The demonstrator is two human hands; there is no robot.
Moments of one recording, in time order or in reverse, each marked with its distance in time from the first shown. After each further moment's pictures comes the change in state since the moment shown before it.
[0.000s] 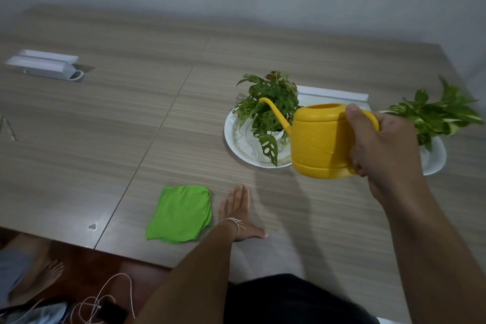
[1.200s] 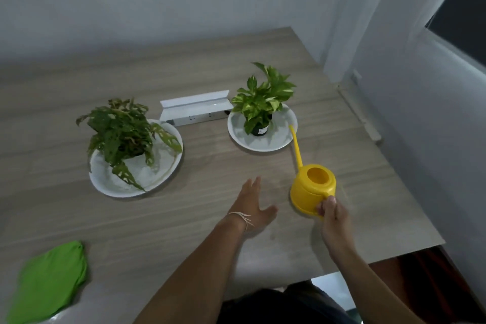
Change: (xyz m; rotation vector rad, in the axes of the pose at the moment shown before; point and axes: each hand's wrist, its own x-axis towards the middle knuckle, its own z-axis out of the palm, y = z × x) left_hand 0.020 0.327 0.083 -0.165 -0.065 0.442; right_hand -0.079 0.316 -0.241 -0.052 0.367 0.411
